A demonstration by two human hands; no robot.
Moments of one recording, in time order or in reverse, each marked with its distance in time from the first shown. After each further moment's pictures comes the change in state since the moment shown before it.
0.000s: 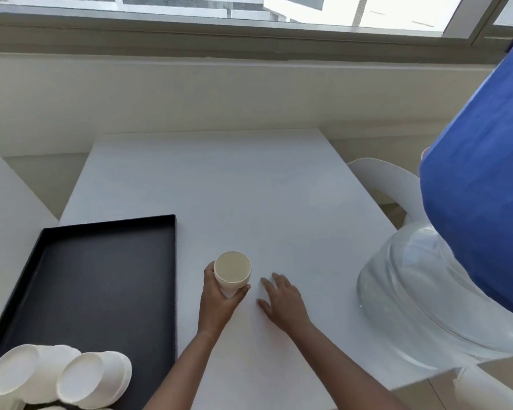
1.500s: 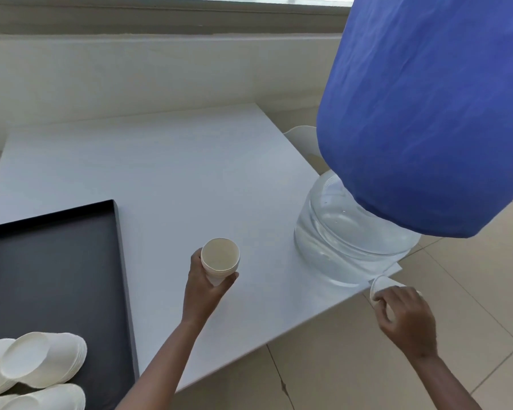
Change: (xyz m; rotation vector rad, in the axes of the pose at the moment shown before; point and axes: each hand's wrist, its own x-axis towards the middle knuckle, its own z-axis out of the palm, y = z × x) left_hand -0.080 0.029 0.037 0.035 -0.192 0.084; right_hand -0.262 0.186 -0.032 -0.167 0.777 0.302
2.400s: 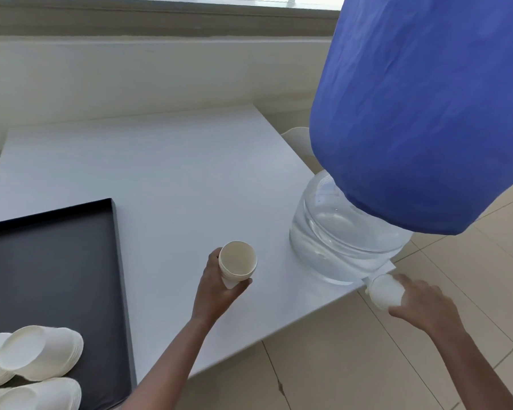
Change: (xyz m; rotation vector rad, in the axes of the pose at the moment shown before) left_hand -0.013 0.014 0.023 0.103 -0.132 0.068; right_hand 0.035 0.028 -0.040 -0.289 -0.740 0.369
